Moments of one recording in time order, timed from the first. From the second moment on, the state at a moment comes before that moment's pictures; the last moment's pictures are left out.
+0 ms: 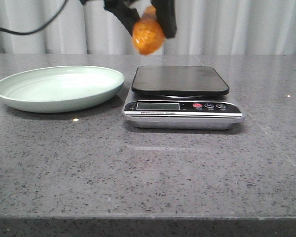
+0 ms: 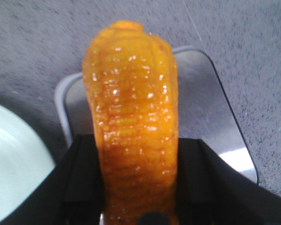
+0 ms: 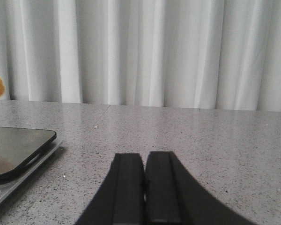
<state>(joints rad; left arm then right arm) -0.59 1.87 -1.76 0.04 0.91 -0.38 0.03 -0.01 0.03 -0.03 -0.10 0.07</state>
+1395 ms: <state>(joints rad) -0.63 1.83 -1.91 0.16 1.07 -0.34 0.03 -0.01 0.03 -0.03 -0.10 0.07</state>
